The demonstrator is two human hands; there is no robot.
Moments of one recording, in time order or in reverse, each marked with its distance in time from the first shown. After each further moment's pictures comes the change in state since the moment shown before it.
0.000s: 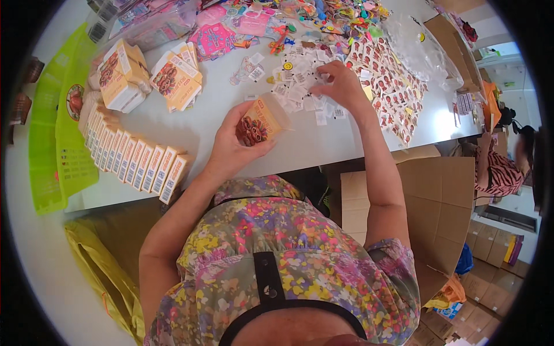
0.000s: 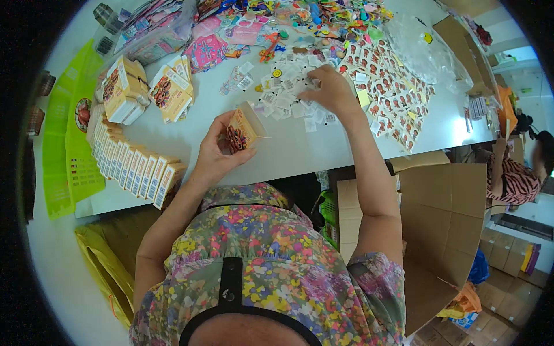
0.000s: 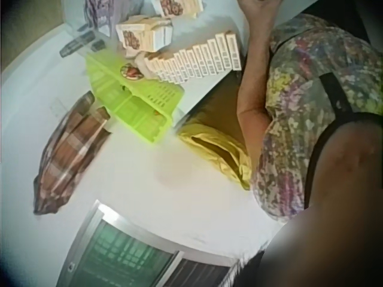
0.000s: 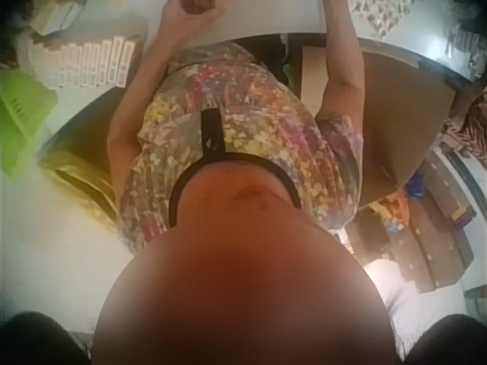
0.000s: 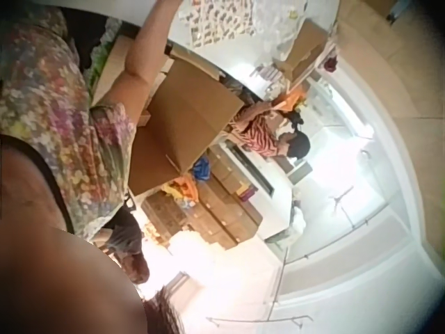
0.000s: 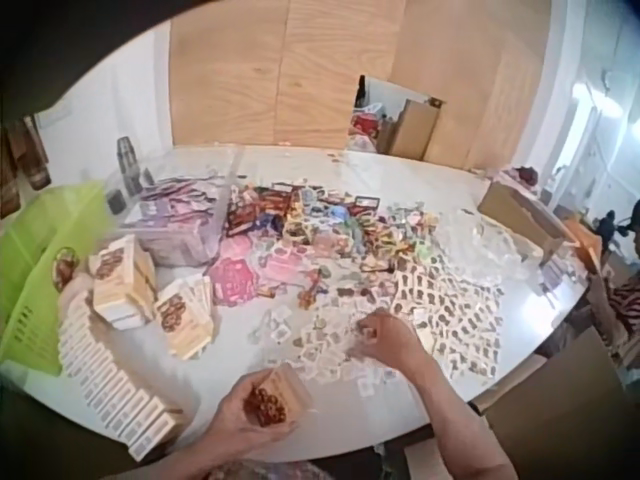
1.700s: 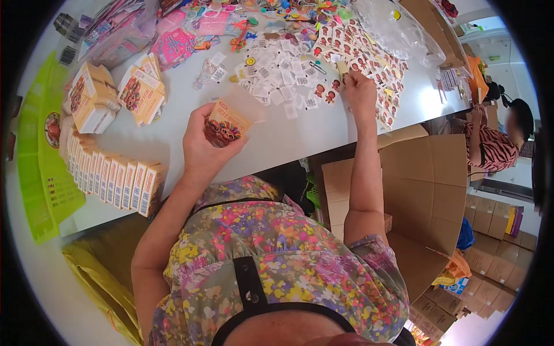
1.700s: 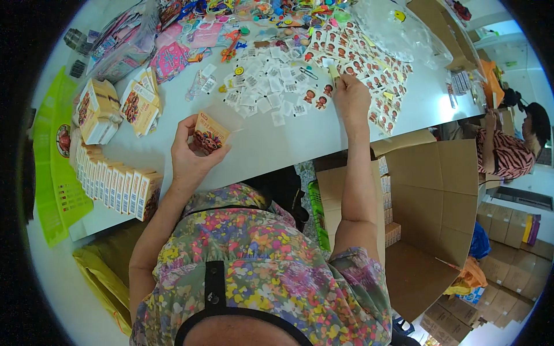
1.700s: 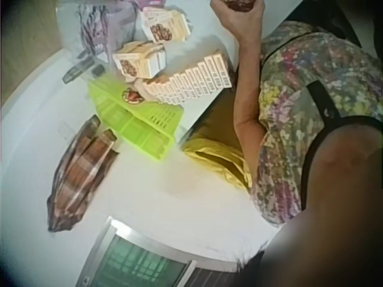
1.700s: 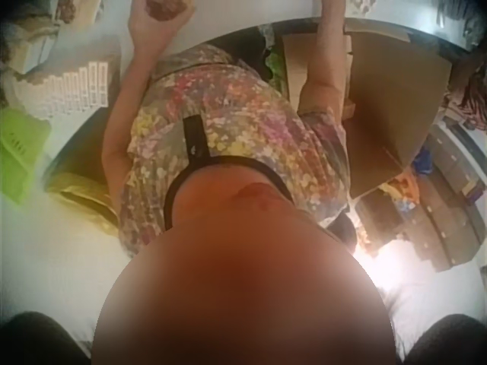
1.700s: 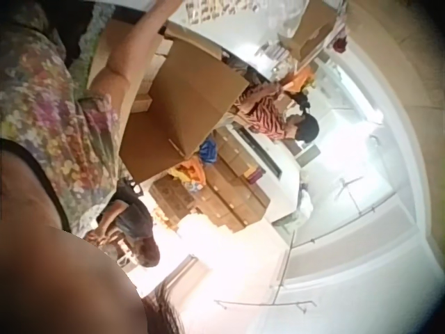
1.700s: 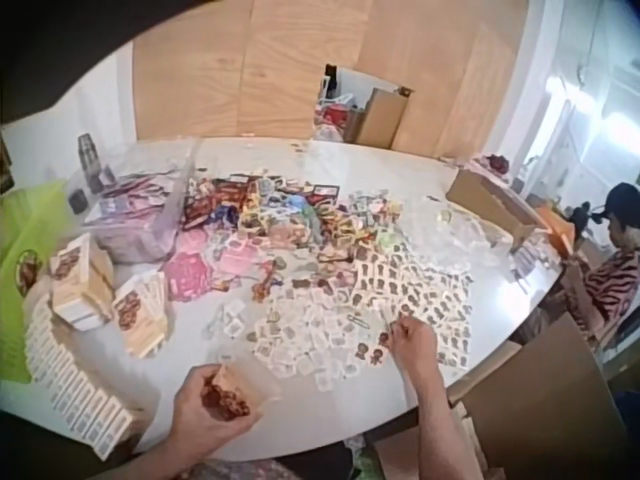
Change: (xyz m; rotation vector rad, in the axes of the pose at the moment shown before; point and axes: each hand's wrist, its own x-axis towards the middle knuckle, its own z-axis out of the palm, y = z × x) left_hand 0.008 0.004 0.016 0.429 0.174 0.105; right_hand -0.057 0.055 -0.046 -0.180 0.261 0.570
